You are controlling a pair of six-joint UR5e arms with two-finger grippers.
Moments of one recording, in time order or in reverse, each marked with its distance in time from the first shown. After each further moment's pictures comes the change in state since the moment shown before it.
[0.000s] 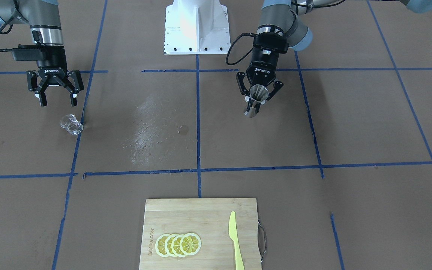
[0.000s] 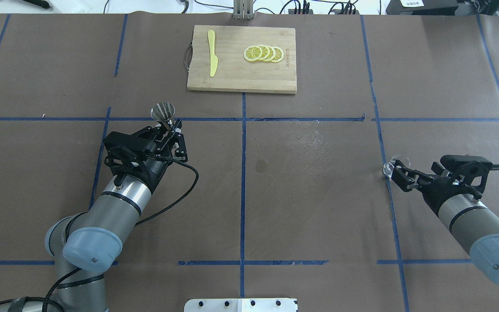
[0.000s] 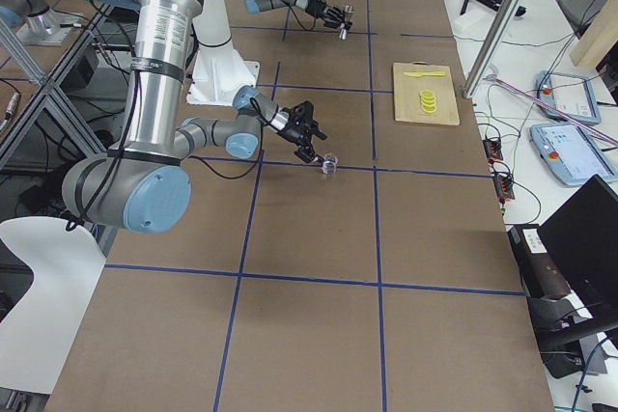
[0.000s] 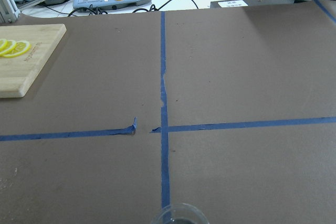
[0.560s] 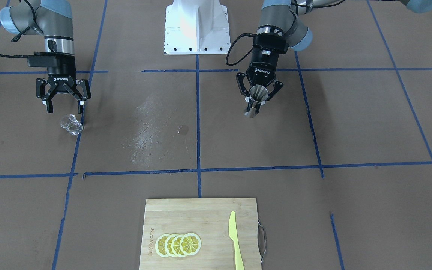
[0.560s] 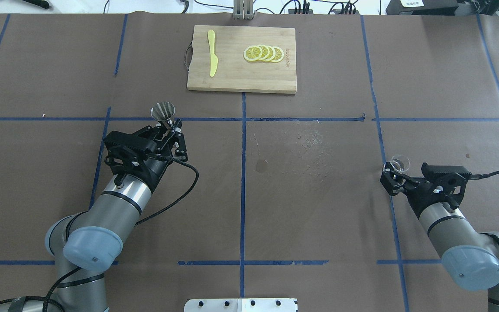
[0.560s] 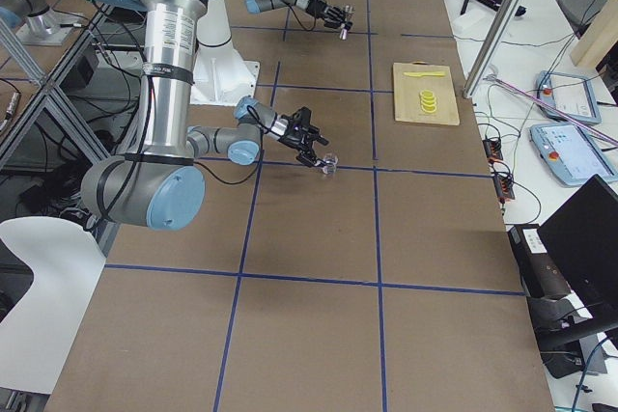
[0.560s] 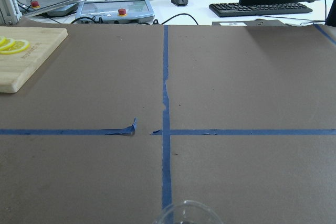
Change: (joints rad) left arm -0.002 -0.001 0.001 0.004 0.000 0.001; right arm -0.047 0.070 -0.114 0.007 -0.127 0.001
